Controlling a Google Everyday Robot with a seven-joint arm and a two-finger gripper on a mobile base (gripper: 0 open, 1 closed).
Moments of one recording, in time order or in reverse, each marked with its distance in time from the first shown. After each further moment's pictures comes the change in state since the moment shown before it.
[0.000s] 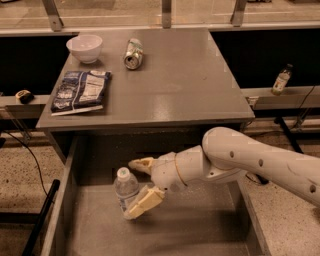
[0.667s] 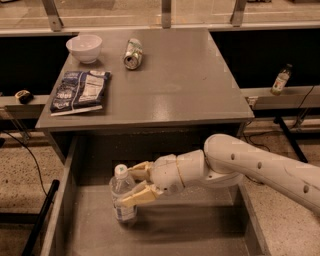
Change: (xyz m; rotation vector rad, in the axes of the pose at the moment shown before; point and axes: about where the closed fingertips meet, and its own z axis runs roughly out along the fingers) arm -0.009 0.000 0.006 -0.039 -0.174 0.023
